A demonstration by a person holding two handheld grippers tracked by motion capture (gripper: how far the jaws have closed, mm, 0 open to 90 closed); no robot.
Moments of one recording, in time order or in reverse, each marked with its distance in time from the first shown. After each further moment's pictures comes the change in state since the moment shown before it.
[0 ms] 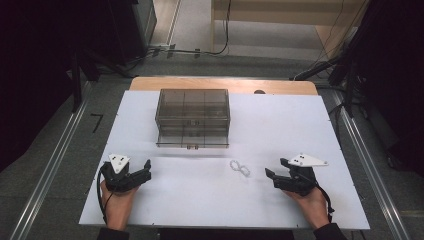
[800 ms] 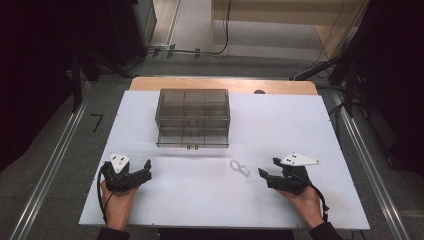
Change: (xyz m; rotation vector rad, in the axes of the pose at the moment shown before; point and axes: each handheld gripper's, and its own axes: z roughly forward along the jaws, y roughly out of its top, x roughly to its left) left arm 0.000 0.000 0.001 0.002 -0.003 0.004; right arm 0.013 0.007 0.010 -0.004 0.038 -0.036
